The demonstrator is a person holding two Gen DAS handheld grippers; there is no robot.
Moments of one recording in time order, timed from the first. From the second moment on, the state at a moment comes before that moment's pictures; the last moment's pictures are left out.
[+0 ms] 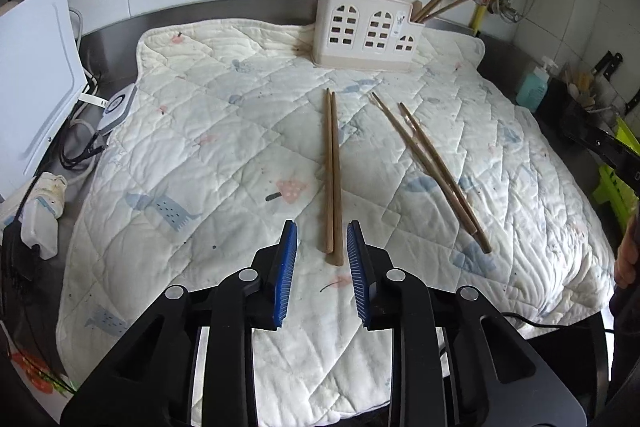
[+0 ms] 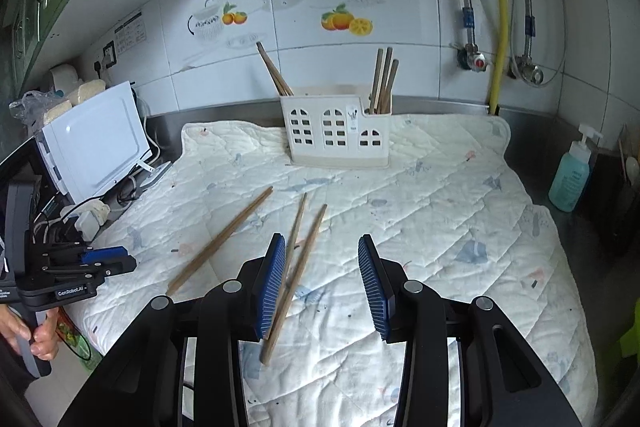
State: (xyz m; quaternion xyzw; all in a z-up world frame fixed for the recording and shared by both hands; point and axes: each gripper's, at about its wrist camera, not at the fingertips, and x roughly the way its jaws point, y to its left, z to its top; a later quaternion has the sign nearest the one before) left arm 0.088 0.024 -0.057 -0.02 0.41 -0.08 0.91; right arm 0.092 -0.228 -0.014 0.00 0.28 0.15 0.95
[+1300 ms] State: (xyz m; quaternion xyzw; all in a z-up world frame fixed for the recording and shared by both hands) left arm 0.148 0.010 -0.111 0.00 0.45 -0.08 0.89; right arm 0.127 -0.186 -0.091 -0.03 0.41 0.18 0.90
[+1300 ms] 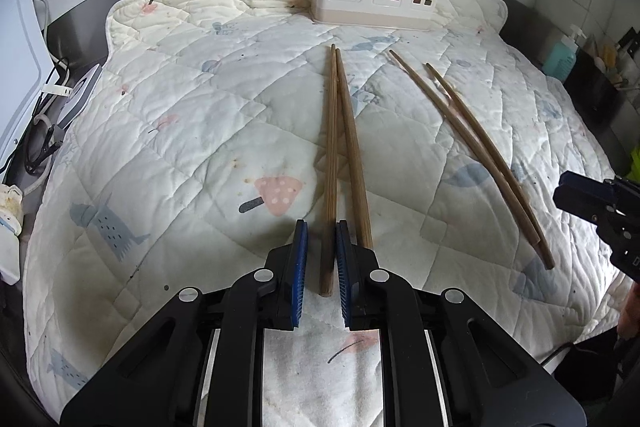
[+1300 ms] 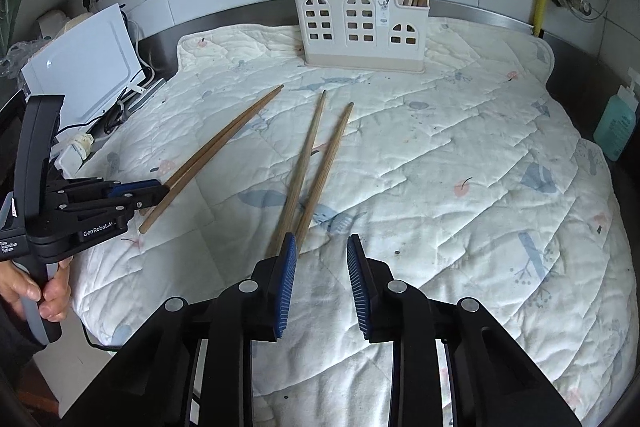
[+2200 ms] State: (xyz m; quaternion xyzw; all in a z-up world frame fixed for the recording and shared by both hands) left arm 0.149 0.013 -0.111 -0.01 0.46 -0.09 0.88; right arm 0.089 -0.176 -0.110 -0.09 0.44 0.22 0.87
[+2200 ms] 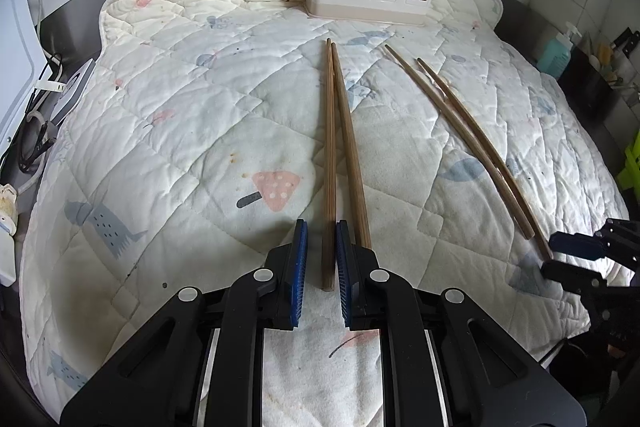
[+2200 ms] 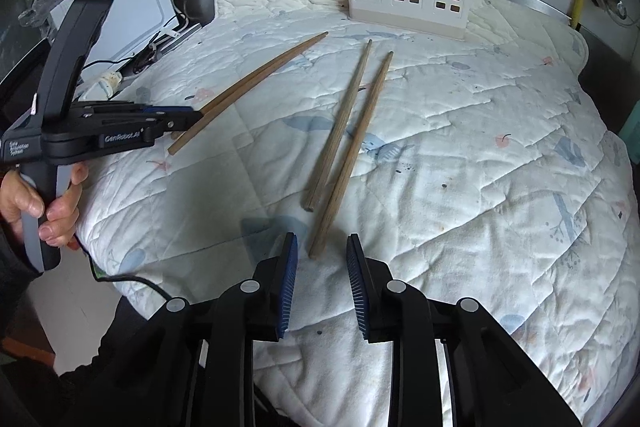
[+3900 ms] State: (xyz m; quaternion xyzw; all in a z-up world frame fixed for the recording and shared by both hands) left arm 0.149 0.011 -0.112 -0.01 0.46 -0.09 0.89; right arm 0.110 -0.190 -0.114 -0.02 0.43 0.20 0.88
